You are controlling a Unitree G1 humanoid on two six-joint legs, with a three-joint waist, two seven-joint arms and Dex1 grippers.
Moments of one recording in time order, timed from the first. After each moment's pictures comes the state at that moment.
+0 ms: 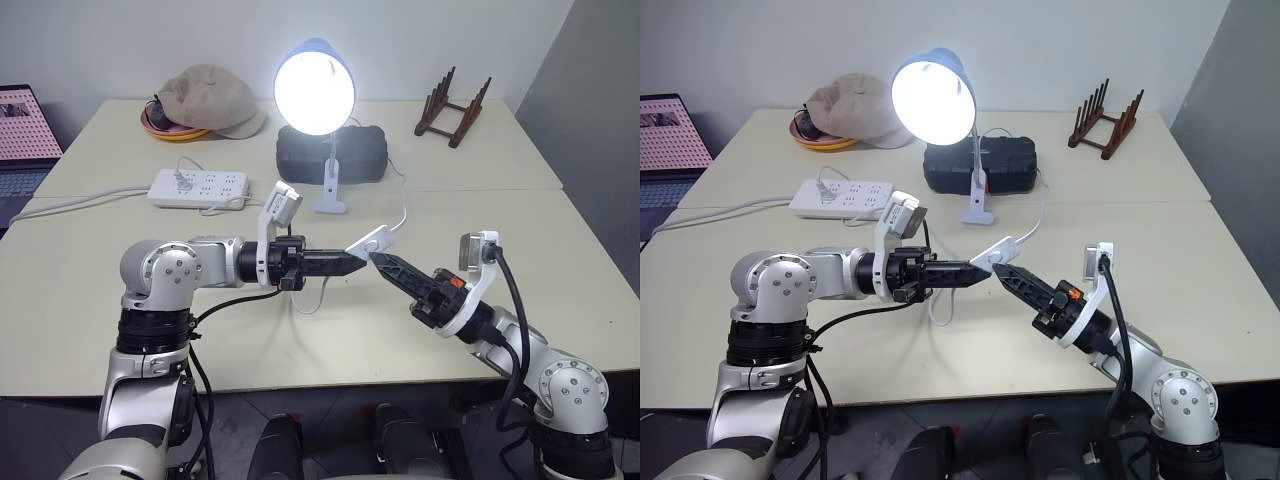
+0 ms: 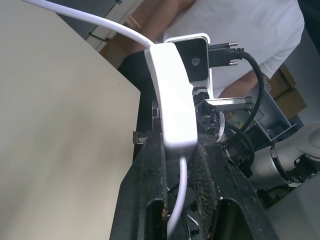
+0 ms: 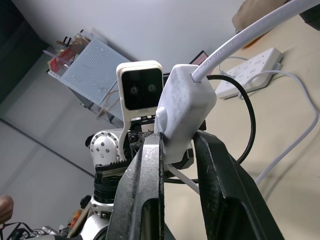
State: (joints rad) left arm -0.68 0.46 0.07 -0.05 -0.94 1.35 -1.01; right arm -0.12 -0.33 -0.07 -0.50 1.52 0.82 0.17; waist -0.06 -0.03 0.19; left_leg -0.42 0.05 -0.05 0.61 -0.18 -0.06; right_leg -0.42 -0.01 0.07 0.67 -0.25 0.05
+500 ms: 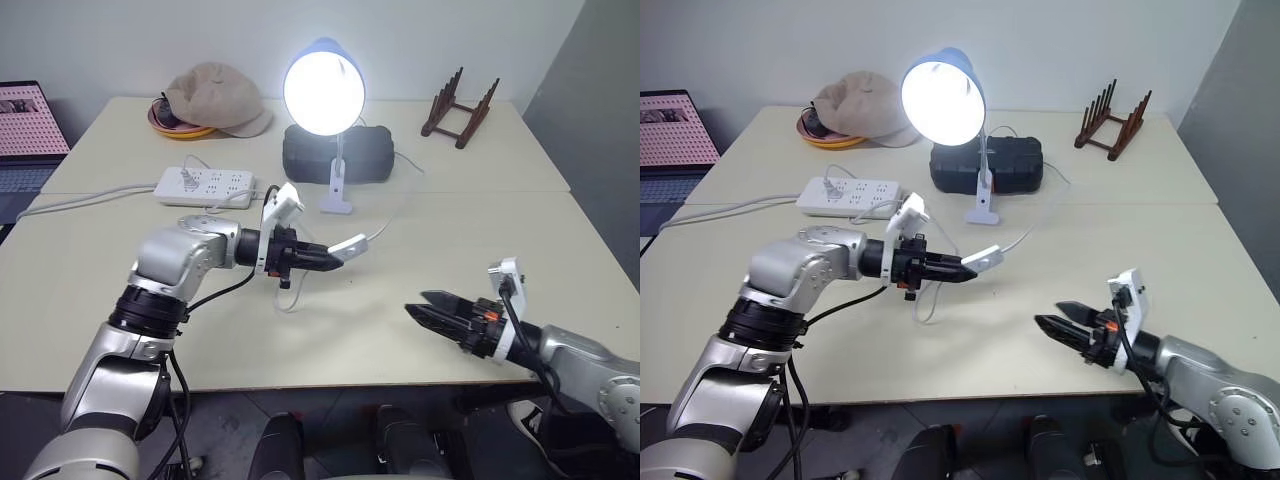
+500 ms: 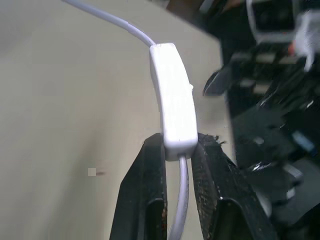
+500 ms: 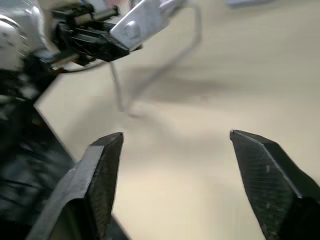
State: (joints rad) left arm -0.78 0.62 -0.32 0.23 -0.41 0.62 -1.23; right arm 0.05 -0.77 -0.15 -0.57 1.10 0.79 0.39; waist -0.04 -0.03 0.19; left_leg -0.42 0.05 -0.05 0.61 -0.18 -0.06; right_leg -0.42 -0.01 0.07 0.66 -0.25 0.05
